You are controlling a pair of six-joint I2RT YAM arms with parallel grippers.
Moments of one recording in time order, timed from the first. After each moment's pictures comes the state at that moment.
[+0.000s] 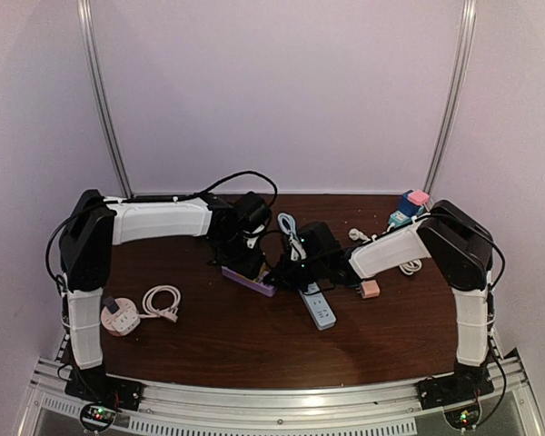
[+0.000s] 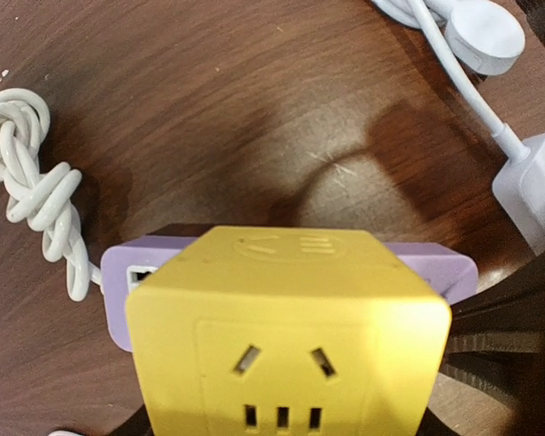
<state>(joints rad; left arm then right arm) -0.83 2.04 1.60 -0.80 -0.15 -0.32 0.81 2.07 1.18 0.27 -0.37 0.97</state>
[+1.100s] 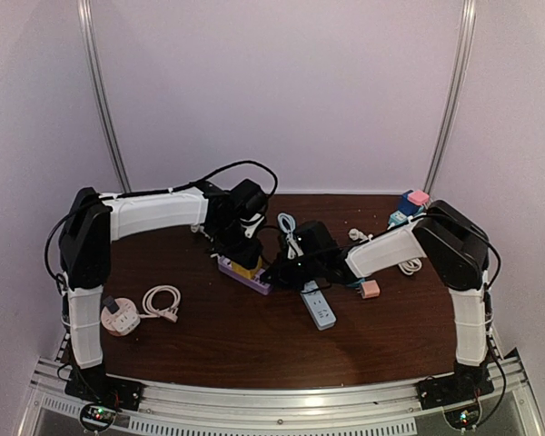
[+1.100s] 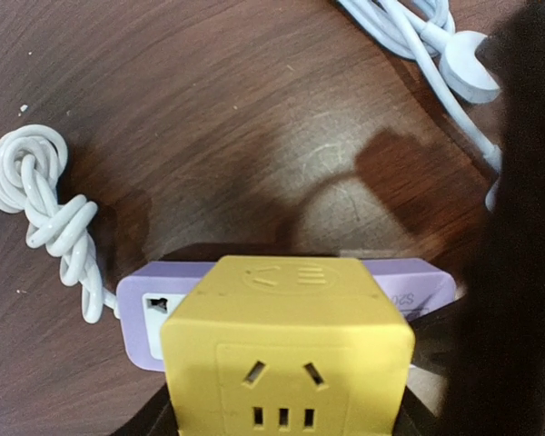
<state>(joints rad) -0.80 2.05 1.68 -0.85 -0.12 -0.23 0.81 2.10 1.21 0.28 -0.37 0.97</state>
